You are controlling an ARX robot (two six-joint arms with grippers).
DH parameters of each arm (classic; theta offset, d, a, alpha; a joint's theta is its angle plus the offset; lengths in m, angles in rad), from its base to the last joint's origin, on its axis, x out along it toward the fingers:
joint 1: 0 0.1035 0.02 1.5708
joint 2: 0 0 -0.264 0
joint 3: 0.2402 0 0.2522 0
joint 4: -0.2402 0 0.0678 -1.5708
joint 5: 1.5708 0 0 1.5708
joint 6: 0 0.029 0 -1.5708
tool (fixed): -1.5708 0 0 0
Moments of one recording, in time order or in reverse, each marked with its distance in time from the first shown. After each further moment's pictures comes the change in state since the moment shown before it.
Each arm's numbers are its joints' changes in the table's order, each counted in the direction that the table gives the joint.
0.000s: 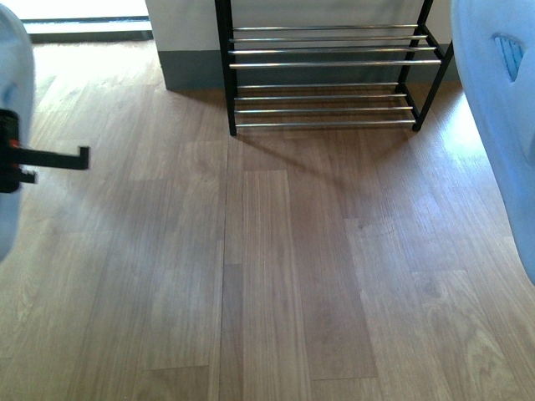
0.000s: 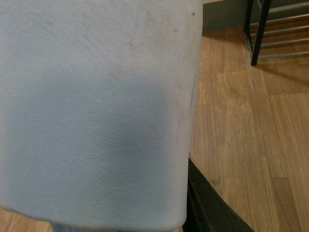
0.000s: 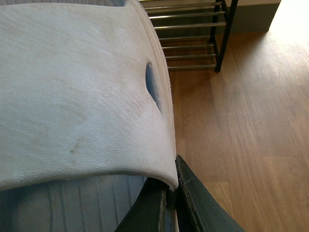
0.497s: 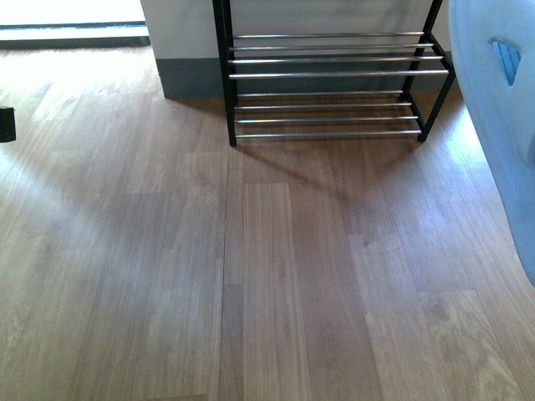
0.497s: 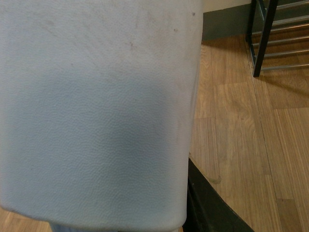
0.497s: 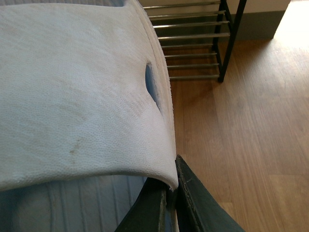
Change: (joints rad) left arm -0.001 0.000 -0.001 0.000 0.000 0.006; right arm 0.000 0.000 0.000 0.000 0.001 0.000
